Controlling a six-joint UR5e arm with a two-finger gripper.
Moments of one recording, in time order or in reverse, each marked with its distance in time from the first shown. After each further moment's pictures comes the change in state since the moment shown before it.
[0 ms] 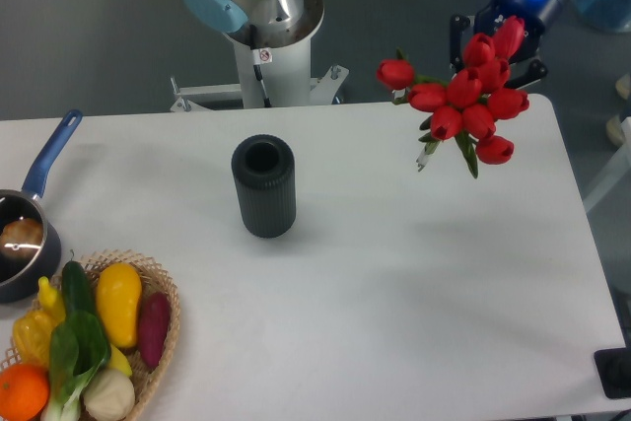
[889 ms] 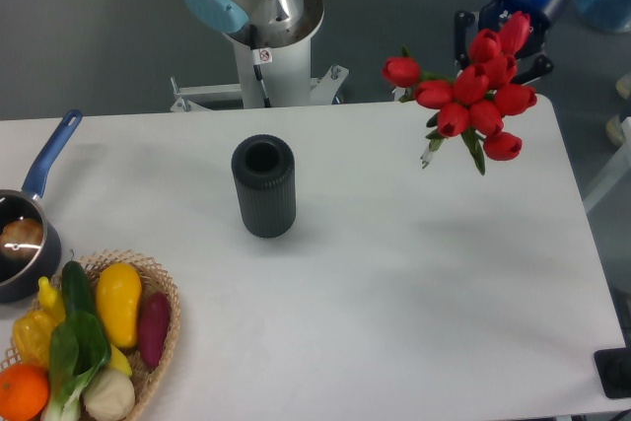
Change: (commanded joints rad) arm 0.018 0.002 0.021 0.002 0.037 -0.018
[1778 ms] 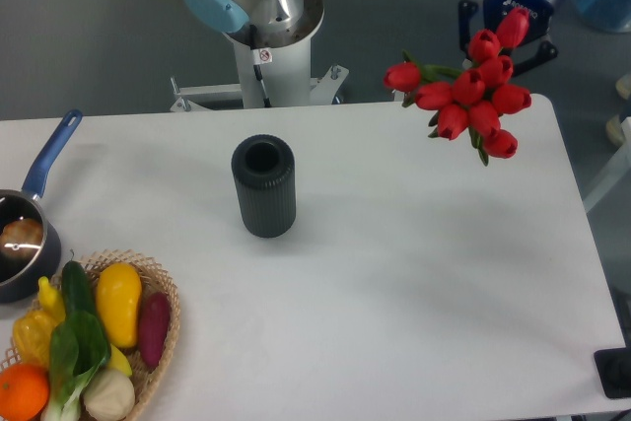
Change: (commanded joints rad) arm -0.015 0.018 0.009 0.121 0.259 -0.211
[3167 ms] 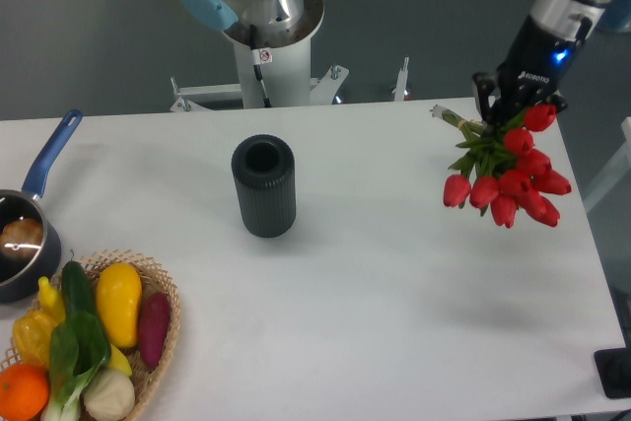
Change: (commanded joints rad) arm -0.178 -0.152 -0.003 0.322 0.403 -0.681
